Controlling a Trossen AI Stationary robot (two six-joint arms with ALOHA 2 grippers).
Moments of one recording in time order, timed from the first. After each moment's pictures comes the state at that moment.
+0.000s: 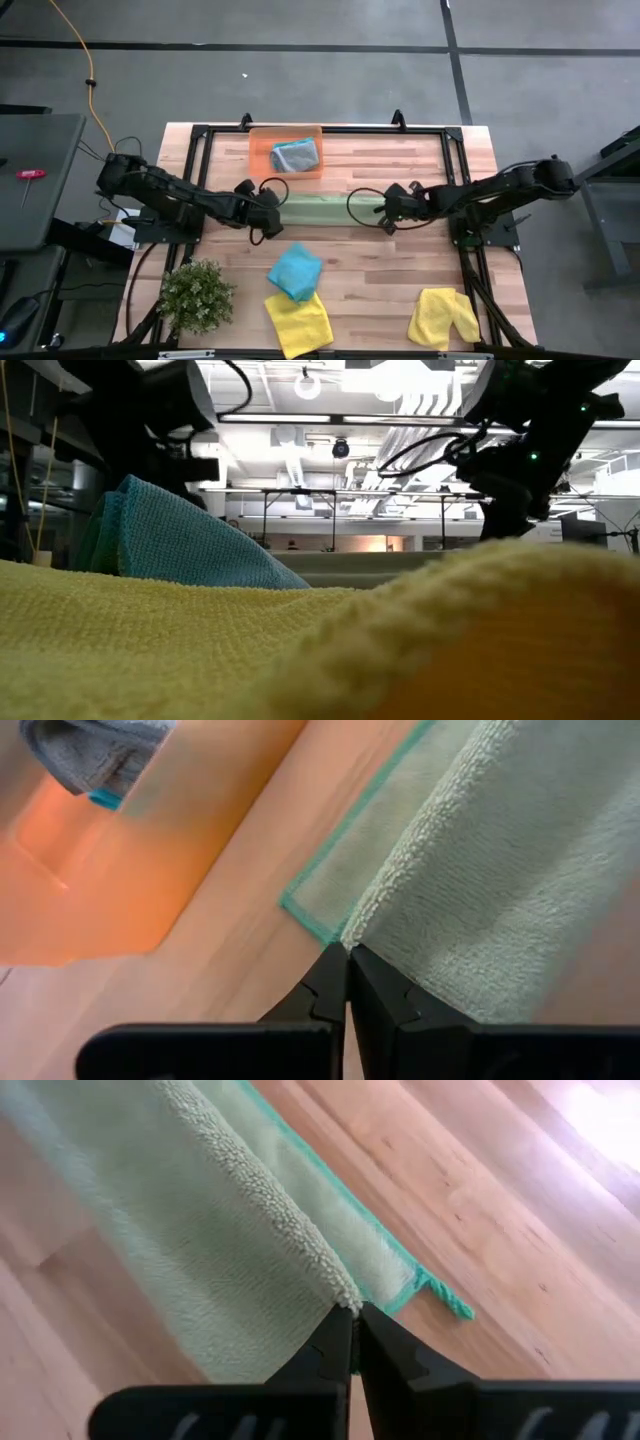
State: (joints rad) left arm 0.00 1.46 0.66 -0.47 -0.59 -0.60; right arm 0.05 1.26 0.60 -0.49 0.39 0.67
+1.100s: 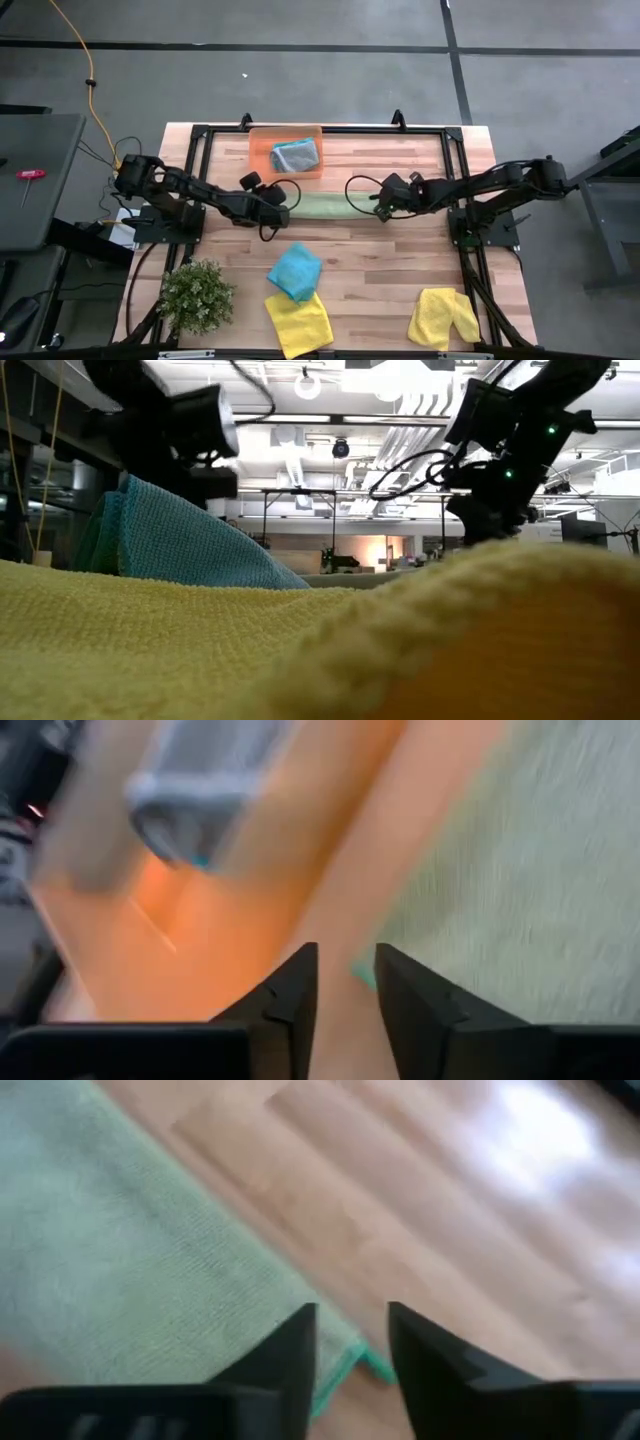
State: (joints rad) left arm 0.05 1.60 0.73 -0.46 -0.80 -0.44; right arm -0.06 1.35 0.63 -0.45 0.51 0.64
